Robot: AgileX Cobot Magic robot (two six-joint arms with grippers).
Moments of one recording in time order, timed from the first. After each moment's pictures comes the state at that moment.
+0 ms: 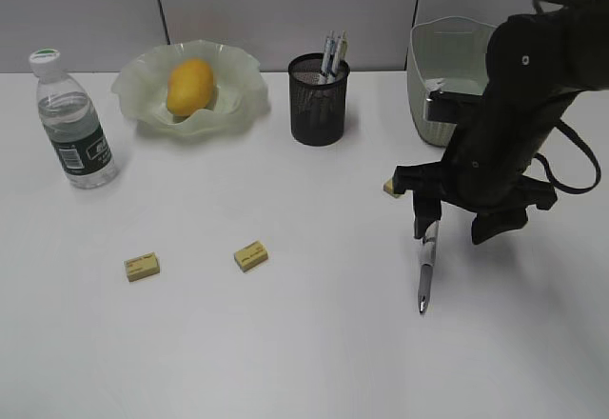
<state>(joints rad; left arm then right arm) -0.07 0.10 -0.53 -0.08 1.07 0.09 0.42 1.91 -1.12 0.04 0.69 0.47</state>
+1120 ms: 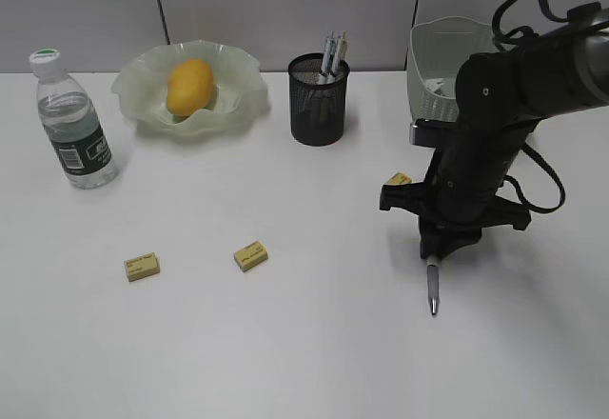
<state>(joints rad) -0.07 0.10 -0.53 -0.08 1.07 0.09 0.41 2.05 -1.17 0.05 0.65 0.50</state>
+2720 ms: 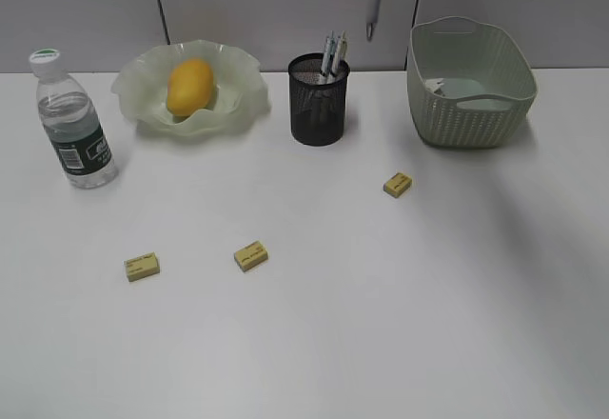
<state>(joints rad) -0.07 0.10 -0.53 -0.08 1.07 0.09 0.45 1.78 -1.39 0.05 0.07 0.27</state>
